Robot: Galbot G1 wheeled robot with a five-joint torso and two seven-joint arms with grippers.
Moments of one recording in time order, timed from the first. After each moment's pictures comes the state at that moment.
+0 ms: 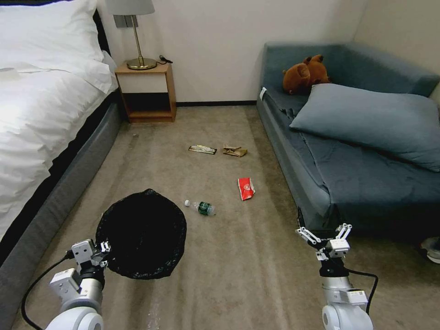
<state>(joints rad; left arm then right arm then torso) 1.65 -1.44 -0.78 -2.14 -0.41 0.27 -0.17 -1.49 1.44 0.66 1.76 0.16 0.70 -0.17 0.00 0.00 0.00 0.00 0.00</state>
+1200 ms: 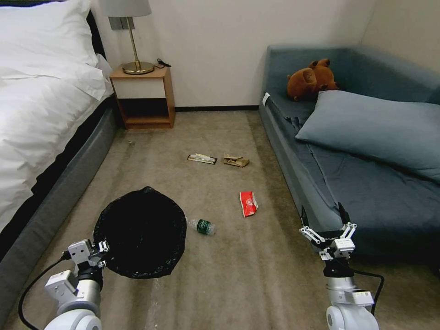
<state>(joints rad) 1.66 -1.45 -0.80 -2.17 -0.44 0.26 -0.17 -1.51 1.43 0.67 1.79 0.16 0.70 -0.18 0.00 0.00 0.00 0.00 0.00</state>
